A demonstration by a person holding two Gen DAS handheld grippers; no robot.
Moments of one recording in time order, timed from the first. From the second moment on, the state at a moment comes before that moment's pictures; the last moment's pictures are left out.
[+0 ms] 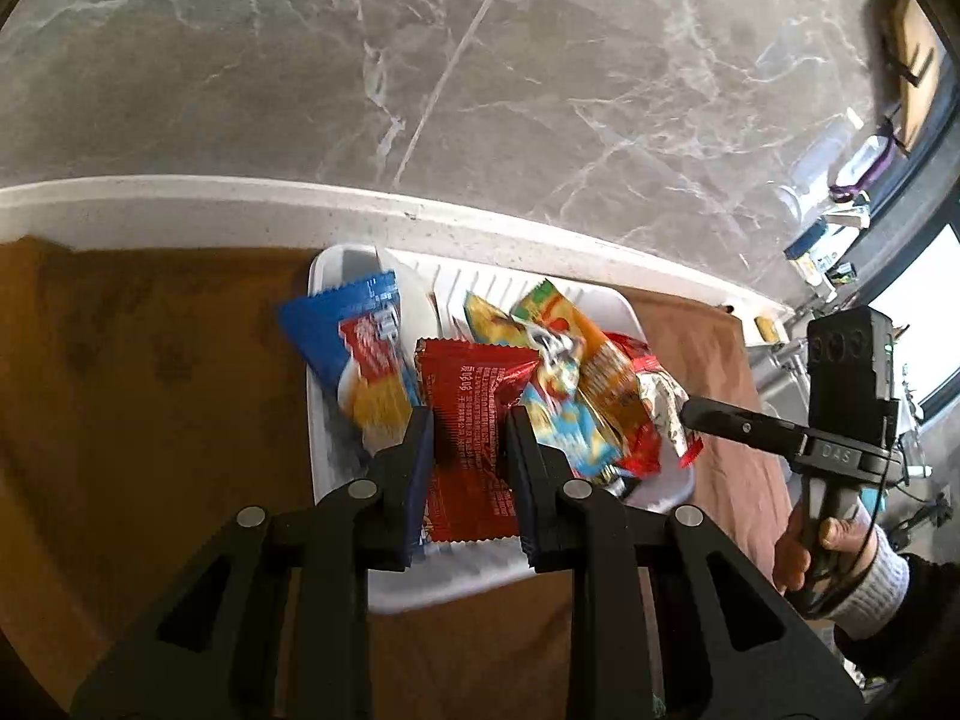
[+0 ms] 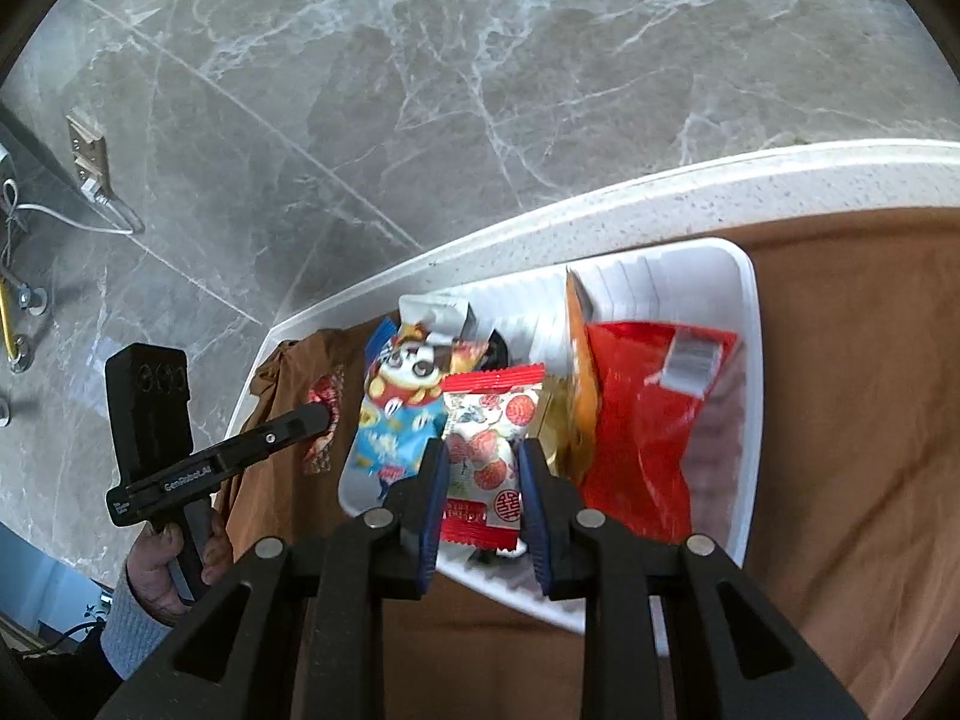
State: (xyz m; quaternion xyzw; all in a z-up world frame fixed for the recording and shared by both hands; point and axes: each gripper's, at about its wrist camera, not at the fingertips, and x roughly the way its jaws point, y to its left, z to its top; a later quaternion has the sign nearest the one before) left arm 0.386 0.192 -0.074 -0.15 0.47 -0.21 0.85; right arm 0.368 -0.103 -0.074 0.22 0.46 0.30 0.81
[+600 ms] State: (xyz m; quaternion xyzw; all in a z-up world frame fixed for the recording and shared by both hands) left arm 0.397 0.166 -0.086 -0.06 0.46 -0.16 0.87; right arm 0.380 -0.095 -0.069 0.15 0.45 0.28 0.83
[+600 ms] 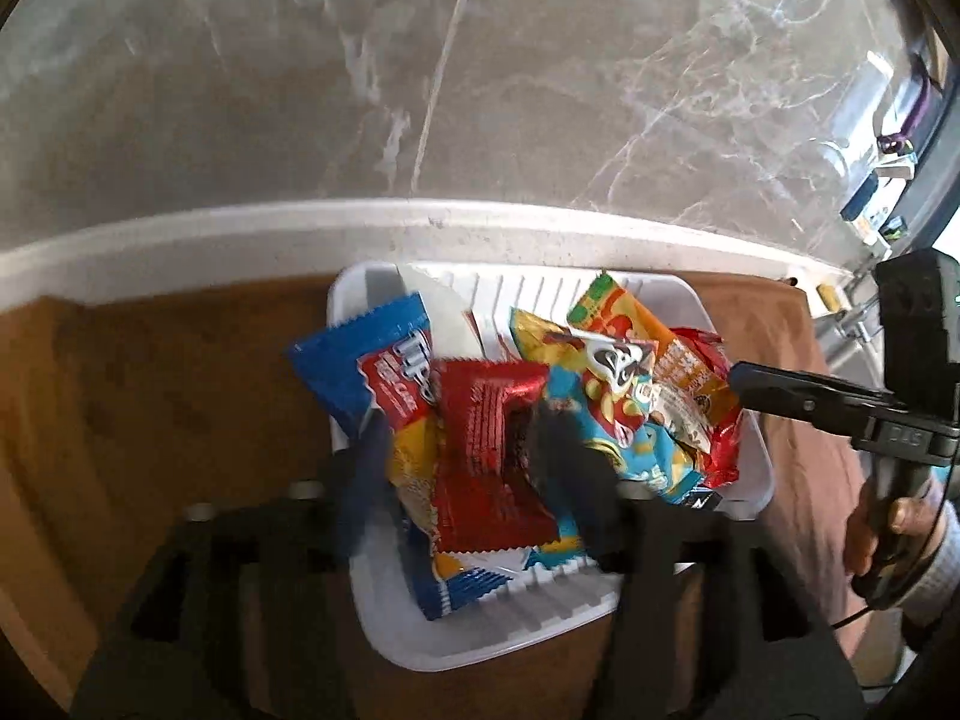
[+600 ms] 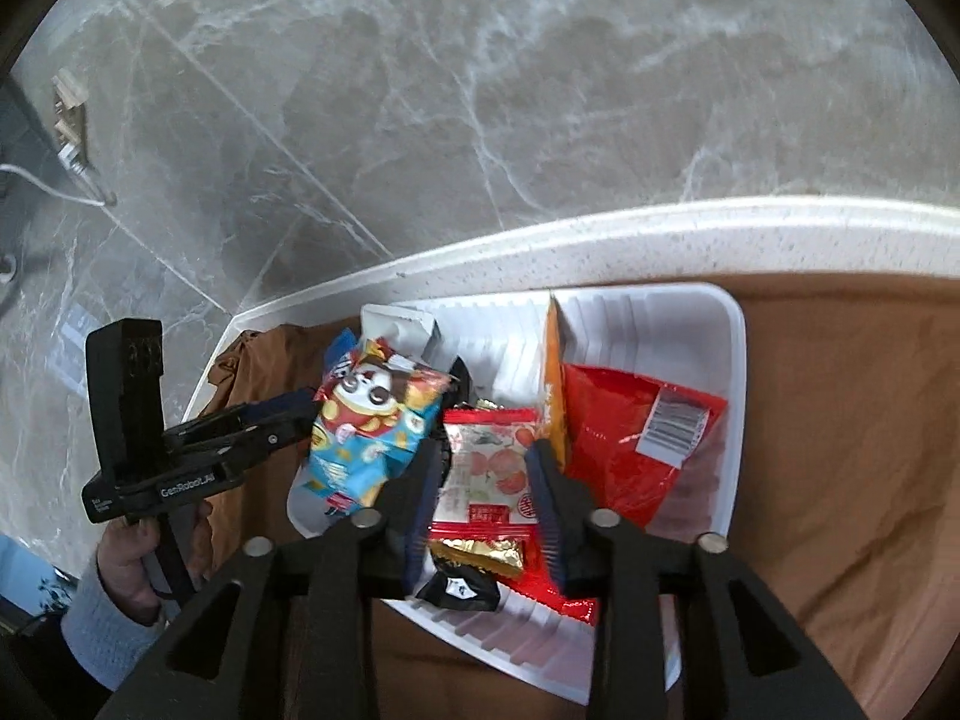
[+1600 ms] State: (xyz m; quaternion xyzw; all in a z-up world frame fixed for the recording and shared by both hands) left arm 0.124 0.103 -0.102 0.12 0.54 -0.34 0.76; right arm 0.171 -0.040 -0.102 -0.05 0.53 0.41 0.74
